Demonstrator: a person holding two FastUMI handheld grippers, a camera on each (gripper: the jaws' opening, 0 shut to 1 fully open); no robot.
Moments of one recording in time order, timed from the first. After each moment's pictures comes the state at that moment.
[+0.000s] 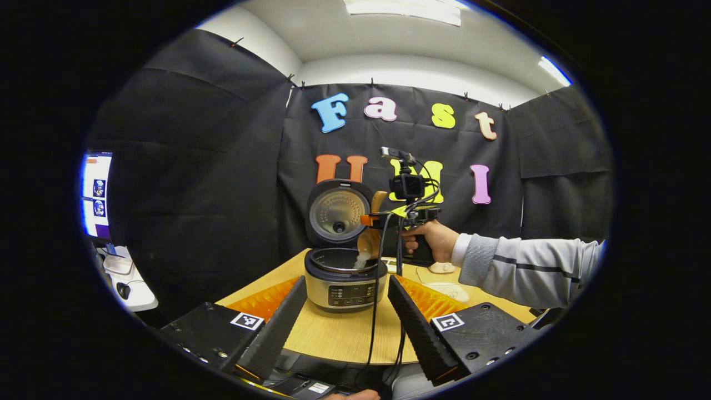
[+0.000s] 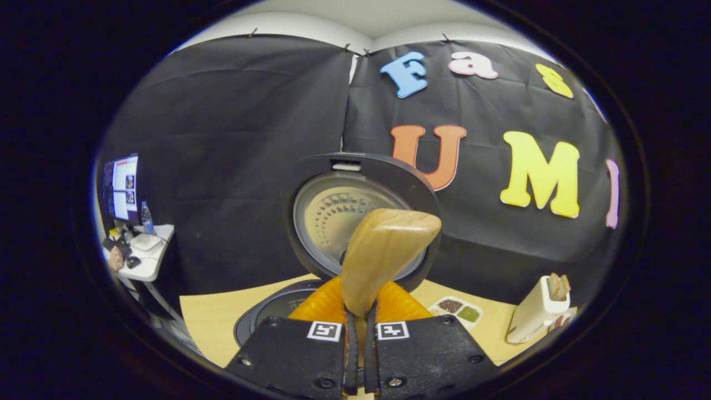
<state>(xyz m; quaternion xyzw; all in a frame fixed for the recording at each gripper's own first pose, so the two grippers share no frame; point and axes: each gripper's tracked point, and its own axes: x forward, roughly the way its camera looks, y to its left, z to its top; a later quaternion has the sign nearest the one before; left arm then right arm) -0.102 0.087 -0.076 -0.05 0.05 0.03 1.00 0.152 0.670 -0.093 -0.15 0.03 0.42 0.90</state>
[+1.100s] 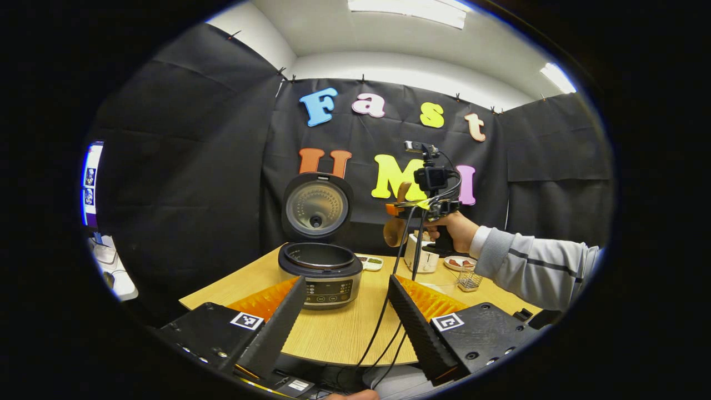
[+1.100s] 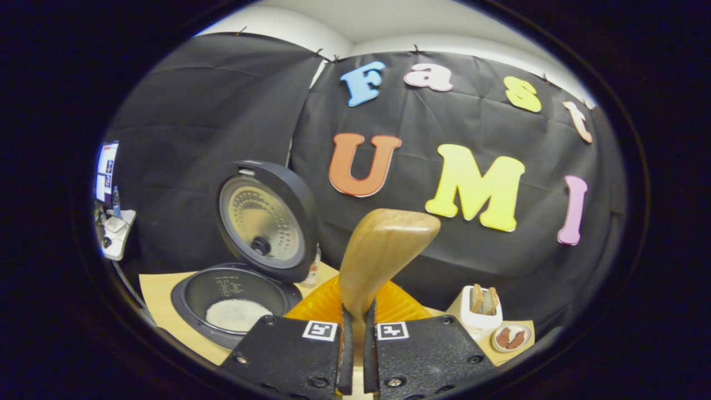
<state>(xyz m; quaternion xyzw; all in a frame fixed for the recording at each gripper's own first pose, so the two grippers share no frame) -0.090 0.050 -0.083 -0.06 0.05 -0.01 1.00 0.227 0.499 -0.052 -0.13 0.03 0.30 0.94</state>
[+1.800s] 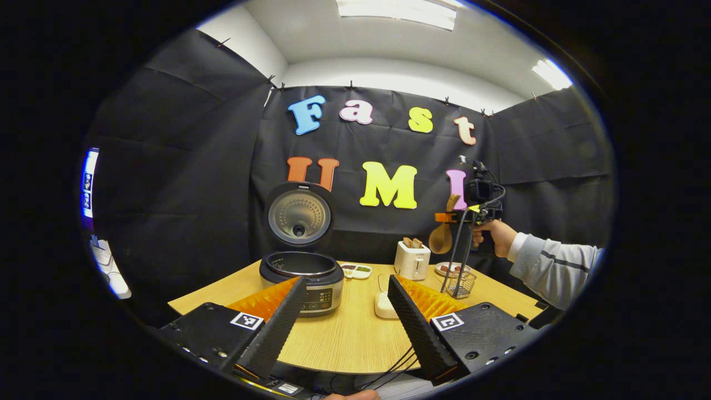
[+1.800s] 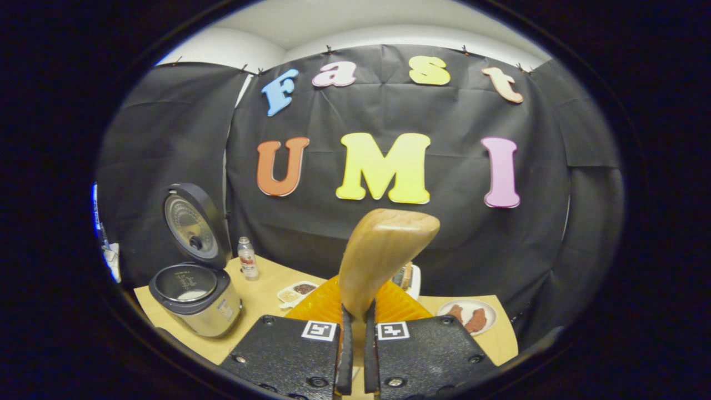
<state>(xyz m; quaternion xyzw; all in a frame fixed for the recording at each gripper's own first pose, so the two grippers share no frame) -0.079 0.014 -0.066 -0.07 0.02 -0.01 1.00 0.260 0.272 -0.028 -0.05 0.04 0.20 0.98</state>
